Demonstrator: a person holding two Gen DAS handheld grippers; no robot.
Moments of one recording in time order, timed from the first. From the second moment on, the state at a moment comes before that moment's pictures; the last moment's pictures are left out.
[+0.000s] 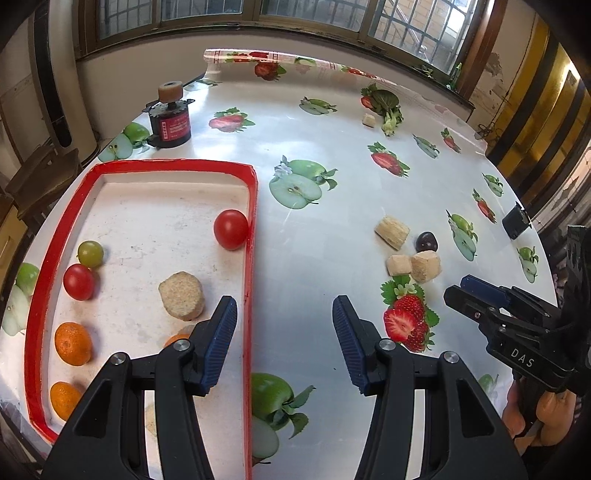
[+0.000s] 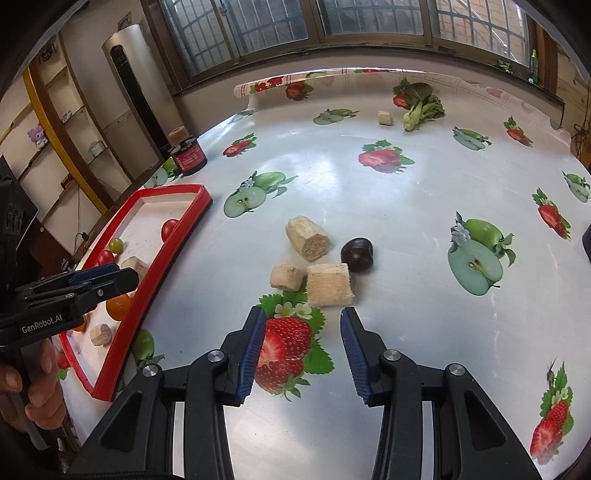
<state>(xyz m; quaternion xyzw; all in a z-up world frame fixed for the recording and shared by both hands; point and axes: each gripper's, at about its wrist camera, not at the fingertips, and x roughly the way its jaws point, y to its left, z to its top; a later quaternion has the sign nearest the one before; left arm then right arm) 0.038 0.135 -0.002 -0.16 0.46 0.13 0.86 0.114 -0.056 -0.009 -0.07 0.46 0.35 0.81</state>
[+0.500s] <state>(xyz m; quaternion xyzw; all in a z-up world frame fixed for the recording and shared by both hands) 0.055 0.113 -0.016 -0.16 0.48 0.11 0.86 0.140 -0.058 -0.021 -0.06 0.47 0.34 0.81</state>
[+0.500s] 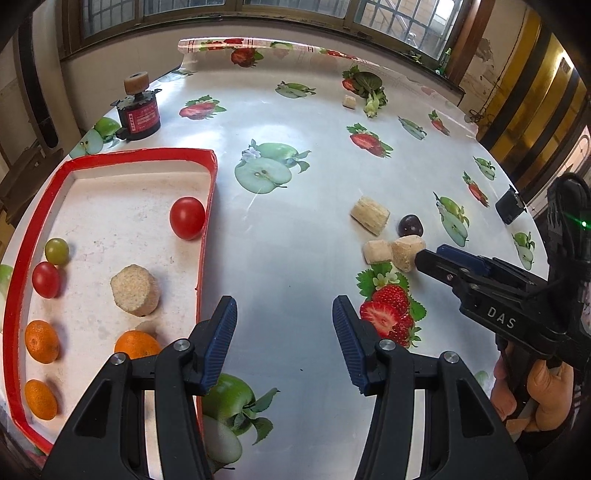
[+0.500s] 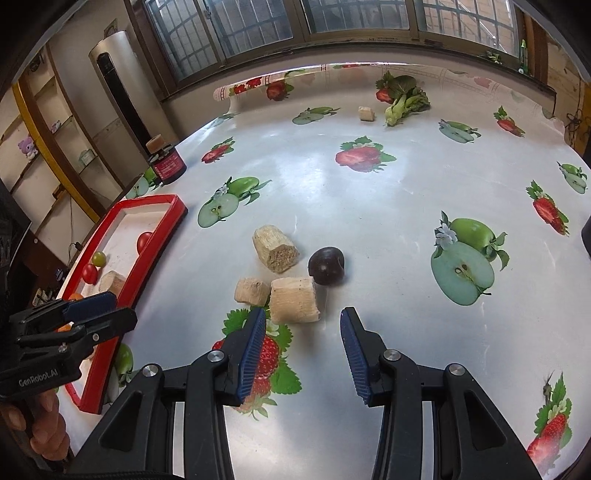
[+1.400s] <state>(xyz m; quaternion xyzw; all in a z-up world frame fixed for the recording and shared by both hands) 0.130 0.072 -0.044 -0.16 0.49 0.06 0.85 0.159 -0.107 -0.009 -0.02 0.45 0.32 0.83</state>
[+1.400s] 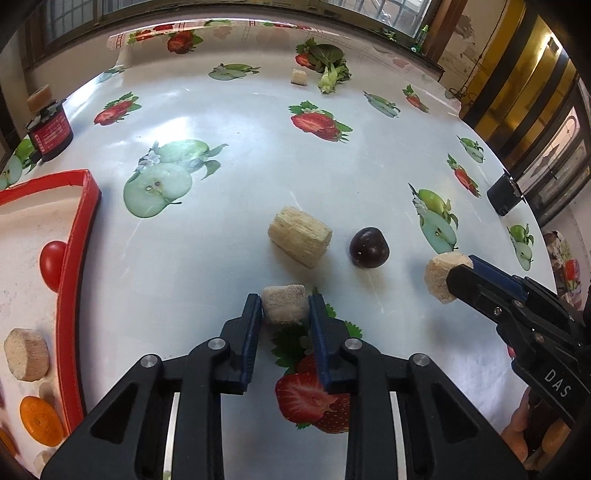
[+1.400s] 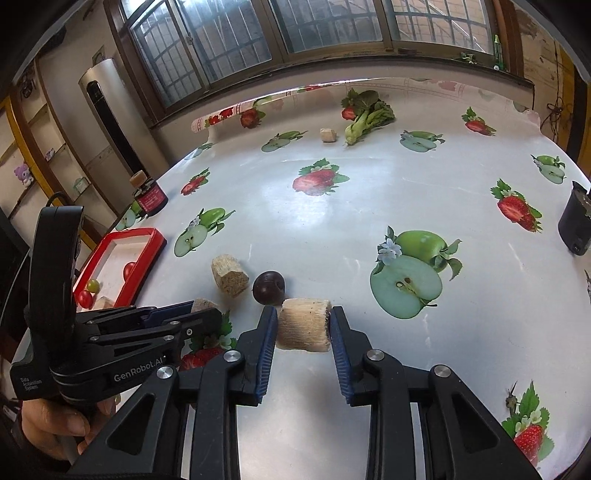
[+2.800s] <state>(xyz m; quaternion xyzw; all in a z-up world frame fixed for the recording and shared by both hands) 0.014 0.190 0.005 -0.17 0.42 0.19 0.87 0.084 0.032 0.023 -0.09 0.42 0.43 0.80</state>
